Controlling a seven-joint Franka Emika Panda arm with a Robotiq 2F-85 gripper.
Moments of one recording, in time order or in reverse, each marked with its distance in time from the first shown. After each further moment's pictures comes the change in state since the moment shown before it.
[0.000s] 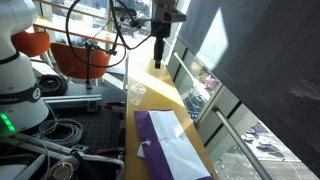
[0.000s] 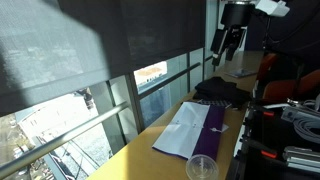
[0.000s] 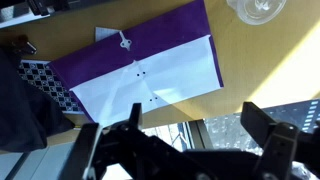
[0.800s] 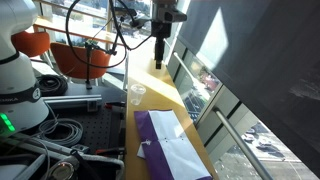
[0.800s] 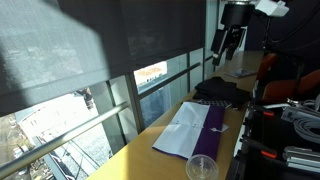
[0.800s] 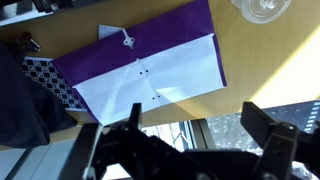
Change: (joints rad) arm -0.003 0.000 -0.005 -0.001 -0.029 0.001 0.004
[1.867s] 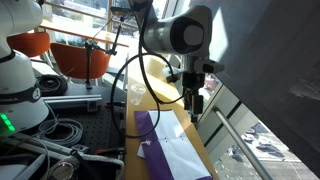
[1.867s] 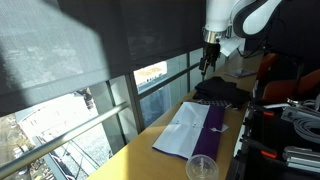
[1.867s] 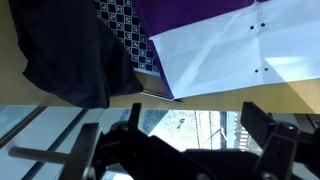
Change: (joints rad) arm -0.173 0.486 -0.183 0.258 -0.627 0.197 0.127
